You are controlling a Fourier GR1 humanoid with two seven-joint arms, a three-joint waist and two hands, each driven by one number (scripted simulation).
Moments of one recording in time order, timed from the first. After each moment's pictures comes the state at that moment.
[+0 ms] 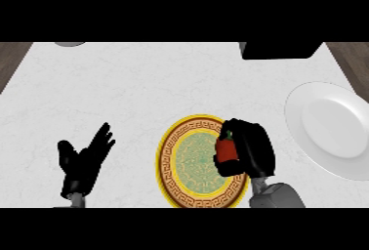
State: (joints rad) left arm 0.04 0.09 -0.03 -1.43 0.09 0.02 0.21; right arm -0.16 -0.02 0.34 -1.53 1.13 -0.10 0.29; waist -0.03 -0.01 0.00
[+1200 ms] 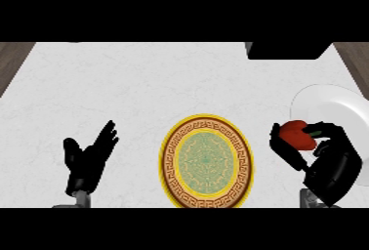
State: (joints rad) left arm 0.03 0.07 -0.04 -1.44 0.07 0.02 0.22; right arm 0.01 -0.14 0.19 -1.76 1.16 -0.80 0.72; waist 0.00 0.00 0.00
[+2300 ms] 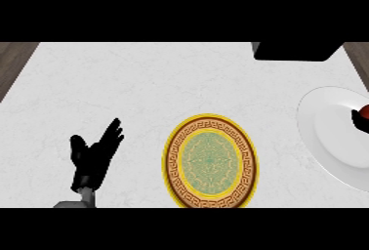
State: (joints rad) left arm 0.00 0.06 -0.06 -1.43 0.06 0.01 0.22; right arm -0.33 -0.55 -0.23 -0.86 0.35 -0.75 0.09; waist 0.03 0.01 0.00
